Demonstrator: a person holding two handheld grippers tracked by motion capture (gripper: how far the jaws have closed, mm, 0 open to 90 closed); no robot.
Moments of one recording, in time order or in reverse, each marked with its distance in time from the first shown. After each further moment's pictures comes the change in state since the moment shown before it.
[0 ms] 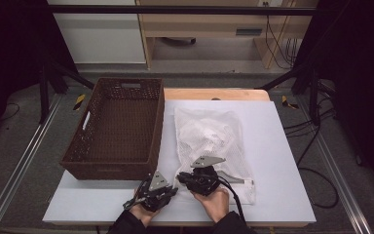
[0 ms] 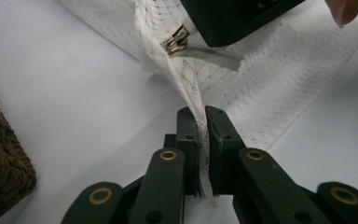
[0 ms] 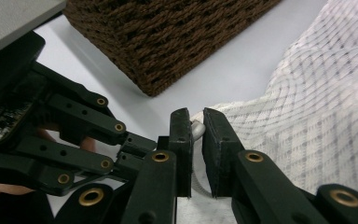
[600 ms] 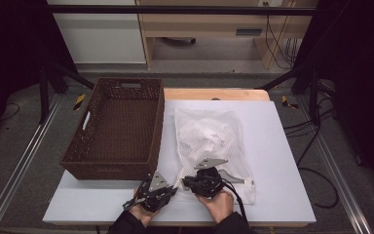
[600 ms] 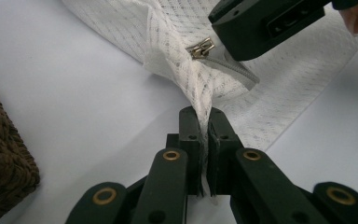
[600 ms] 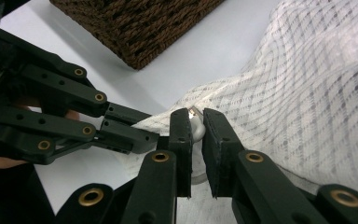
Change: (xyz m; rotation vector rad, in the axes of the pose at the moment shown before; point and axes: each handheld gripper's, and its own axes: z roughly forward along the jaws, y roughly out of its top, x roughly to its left) left arm 0.000 -0.001 -0.001 -0.001 0.001 0.007; right arm -0.006 -0.010 -0.005 0.075 -0.011 0.063
